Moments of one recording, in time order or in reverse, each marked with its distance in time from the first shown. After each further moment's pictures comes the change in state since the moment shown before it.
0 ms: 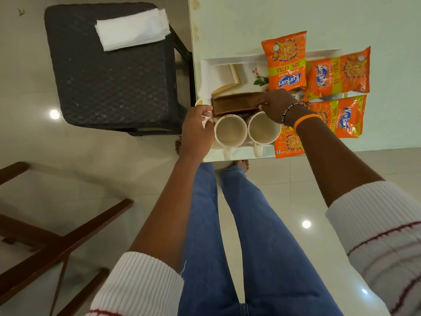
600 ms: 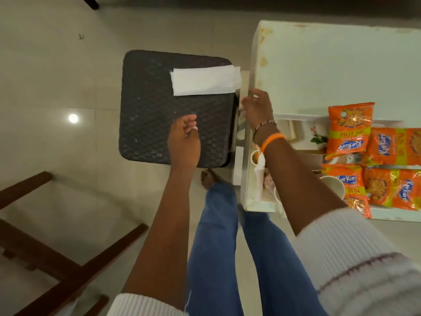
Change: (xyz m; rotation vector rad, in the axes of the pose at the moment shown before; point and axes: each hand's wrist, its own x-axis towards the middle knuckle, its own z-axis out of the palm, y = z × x) left_hand 0.099 -0.042 -0.139 -0.252 0.347 -0.108; right_hand 0.131 -0.194 -0.014 1.161 0.276 0.288
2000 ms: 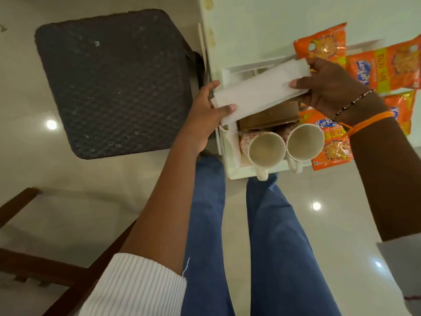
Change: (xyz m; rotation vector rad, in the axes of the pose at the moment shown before) left_hand -0.034 0.008 0.102 -0.111 -0.679 -0.303; right_hand -0.031 0.055 -0.194 0.251 -0.192 0.098
